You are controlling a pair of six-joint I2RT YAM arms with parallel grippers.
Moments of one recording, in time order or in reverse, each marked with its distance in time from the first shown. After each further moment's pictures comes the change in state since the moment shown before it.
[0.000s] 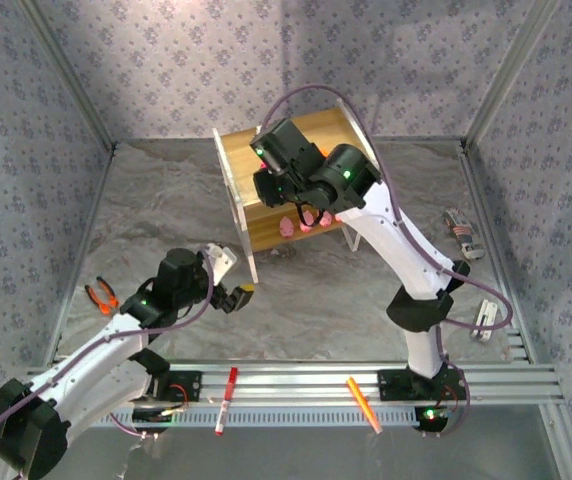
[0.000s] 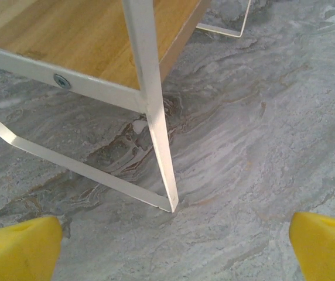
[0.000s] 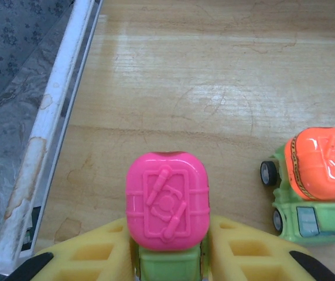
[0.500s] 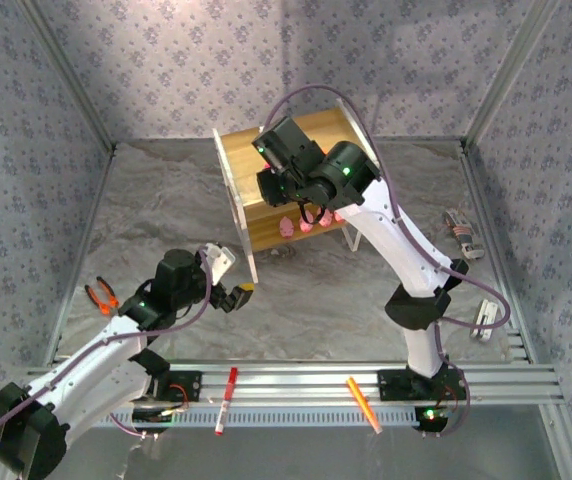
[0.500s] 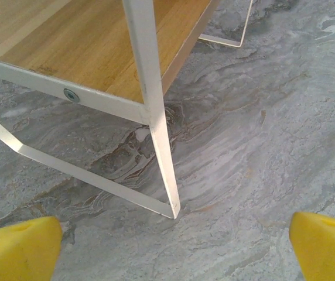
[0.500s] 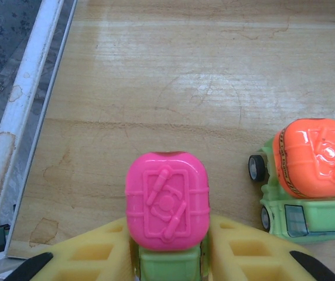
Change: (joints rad) left arm 0.000 -0.019 -0.005 0.011 0.000 0.000; right arm -0.019 0.008 0.006 -0.031 -0.017 0.000
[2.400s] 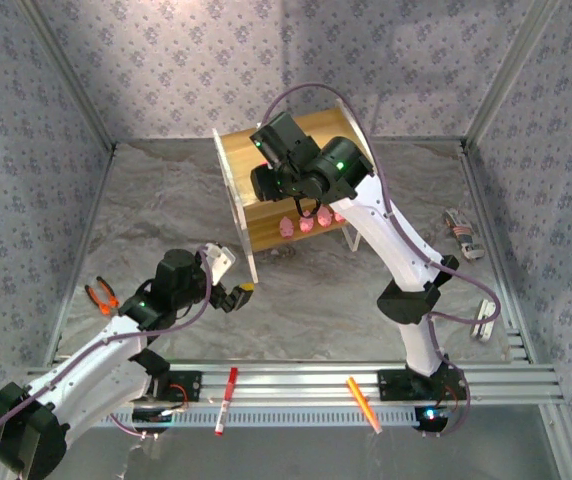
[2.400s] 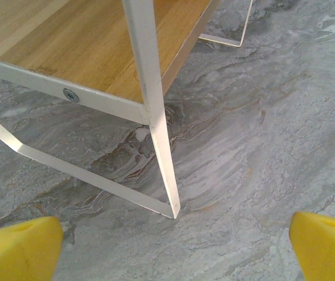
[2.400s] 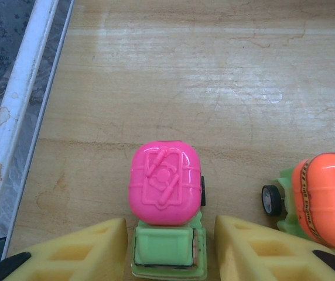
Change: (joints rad) left arm 0.000 0.002 0.000 0.000 0.000 0.000; right arm -0.022 0.062 0.069 -0.007 -0.035 -0.001
